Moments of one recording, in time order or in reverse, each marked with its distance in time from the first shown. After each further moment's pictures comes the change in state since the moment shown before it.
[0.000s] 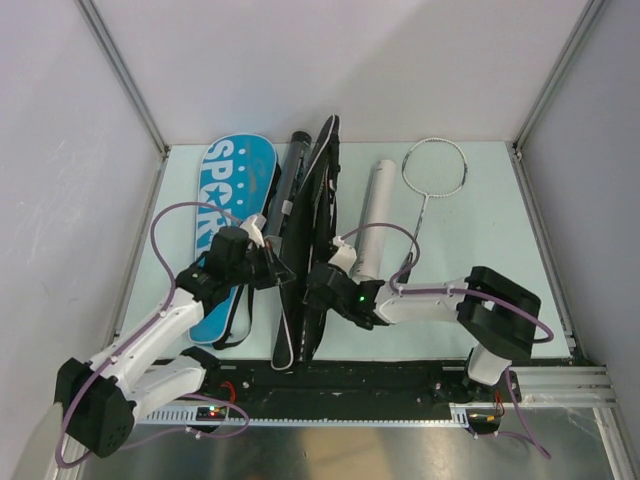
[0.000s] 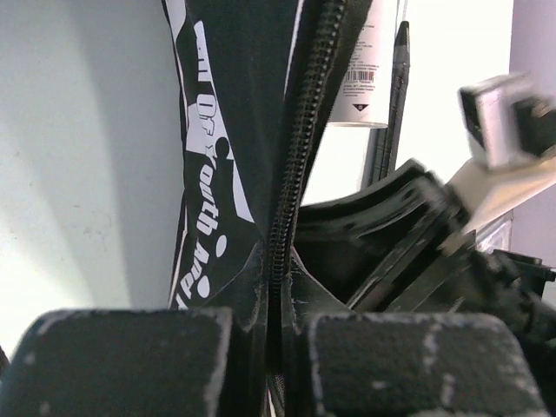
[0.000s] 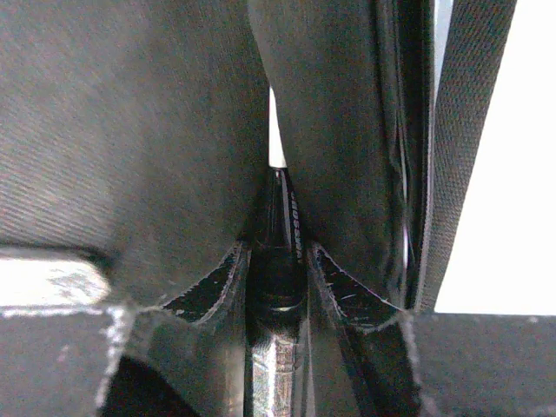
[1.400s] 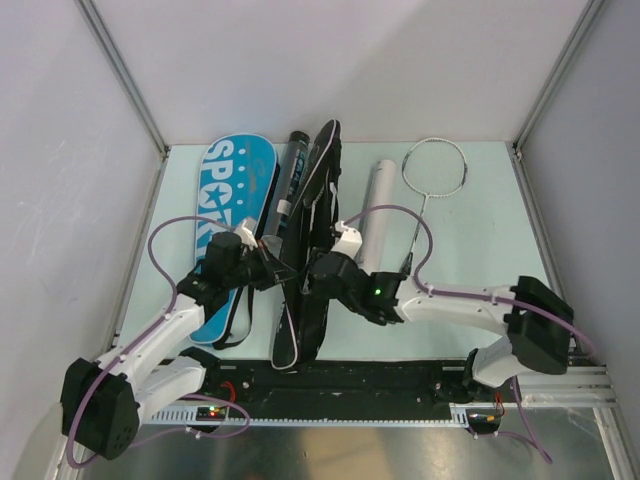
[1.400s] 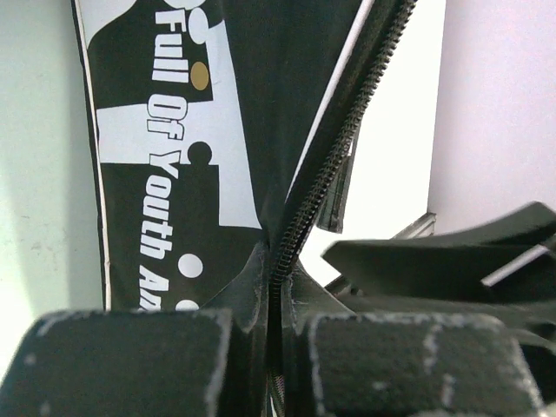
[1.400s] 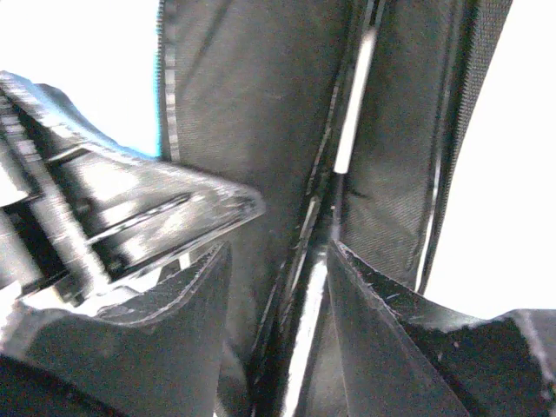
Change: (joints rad) left arm 0.076 -0.015 -0.135 0.221 0.098 -0.195; right arm -0.001 -0.176 0.068 -0.153 0.077 -0.144
